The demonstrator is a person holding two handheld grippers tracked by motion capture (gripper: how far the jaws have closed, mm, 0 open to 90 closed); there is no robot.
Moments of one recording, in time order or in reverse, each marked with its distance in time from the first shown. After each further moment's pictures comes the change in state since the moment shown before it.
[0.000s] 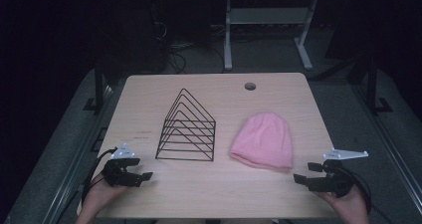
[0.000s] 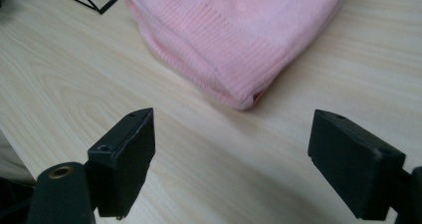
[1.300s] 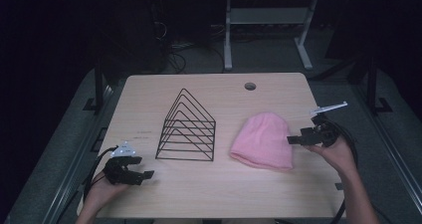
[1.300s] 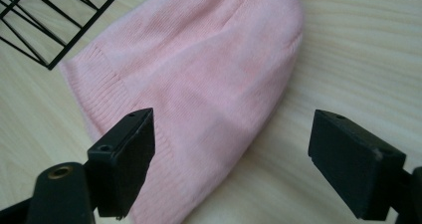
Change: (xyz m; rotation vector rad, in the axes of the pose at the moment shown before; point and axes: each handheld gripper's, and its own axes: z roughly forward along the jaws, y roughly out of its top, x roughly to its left) left arm 0.002 0.004 0.002 -0.016 -0.026 -0.012; right arm -0.057 0.104 0.042 0.123 0.018 0.020
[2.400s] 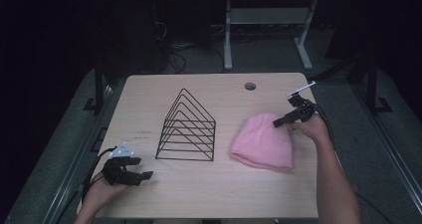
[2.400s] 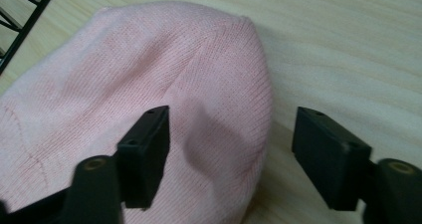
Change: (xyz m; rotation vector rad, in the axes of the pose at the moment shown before) left arm 0.002 -0.004 -0.001 0.008 -0.016 -0.008; right arm -0.031 0.070 0.068 0.181 -0.025 0.042
